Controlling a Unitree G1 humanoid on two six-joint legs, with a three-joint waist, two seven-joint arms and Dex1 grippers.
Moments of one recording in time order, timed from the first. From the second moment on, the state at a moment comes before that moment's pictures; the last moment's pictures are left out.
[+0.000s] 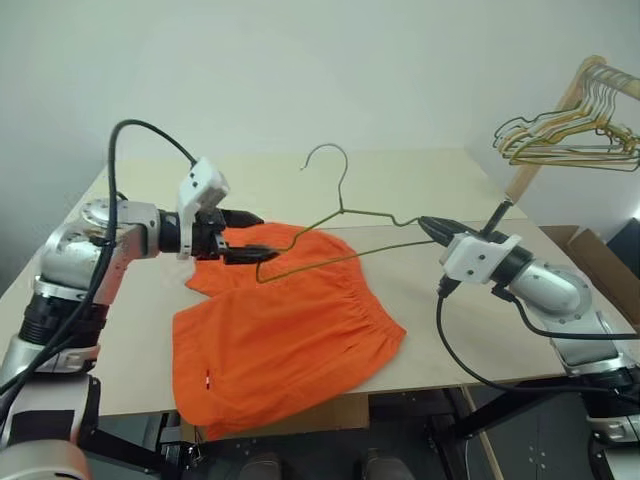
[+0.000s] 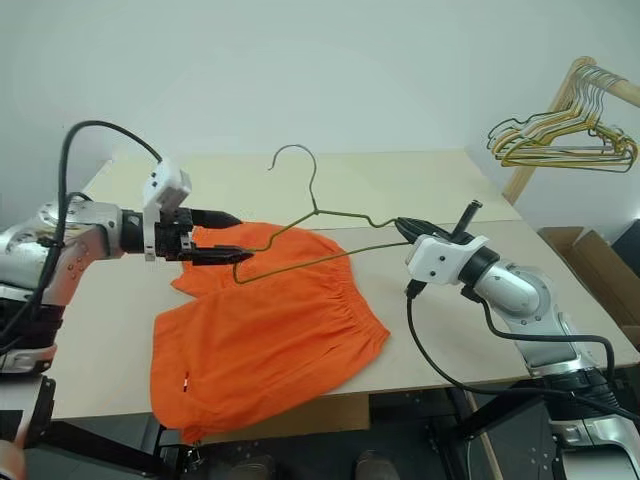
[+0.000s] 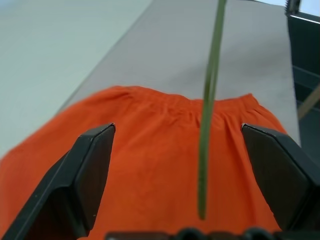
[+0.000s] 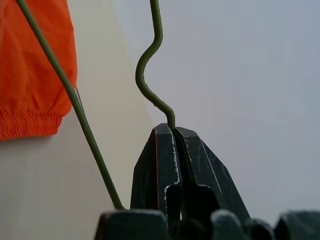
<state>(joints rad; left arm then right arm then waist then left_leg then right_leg) -0.74 0.84 -0.12 0.02 -0.52 0.78 -1.16 -0.37 -0.80 0.07 -0.02 -0.16 -0.35 0.48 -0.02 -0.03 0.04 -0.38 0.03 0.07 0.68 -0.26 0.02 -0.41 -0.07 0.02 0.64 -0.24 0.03</state>
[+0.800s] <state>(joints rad) -0.69 0.79 -0.21 0.06 -0.40 0.69 -1.24 -0.39 -0.77 0.03 -0.12 -0.13 -0.29 0.55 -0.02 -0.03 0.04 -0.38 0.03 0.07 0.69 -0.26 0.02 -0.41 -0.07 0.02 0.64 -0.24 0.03</state>
